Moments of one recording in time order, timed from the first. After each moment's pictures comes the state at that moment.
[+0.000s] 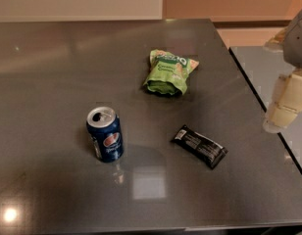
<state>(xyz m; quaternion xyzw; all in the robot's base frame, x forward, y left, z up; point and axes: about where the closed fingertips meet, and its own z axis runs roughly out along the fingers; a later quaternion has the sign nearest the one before) 0.438 -0.217 0.976 -0.60 0.78 -0.03 0.16</state>
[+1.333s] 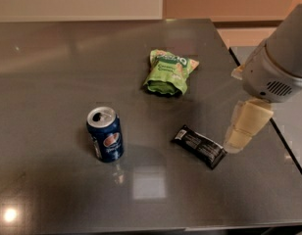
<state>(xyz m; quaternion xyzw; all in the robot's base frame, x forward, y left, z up) 0.435 -0.168 0.919 -0.59 0.79 0.02 0.16</state>
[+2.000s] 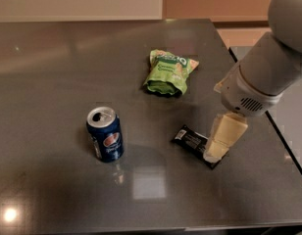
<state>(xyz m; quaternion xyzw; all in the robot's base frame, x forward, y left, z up) 0.439 -0.138 0.880 -0.59 0.79 0.05 0.16</state>
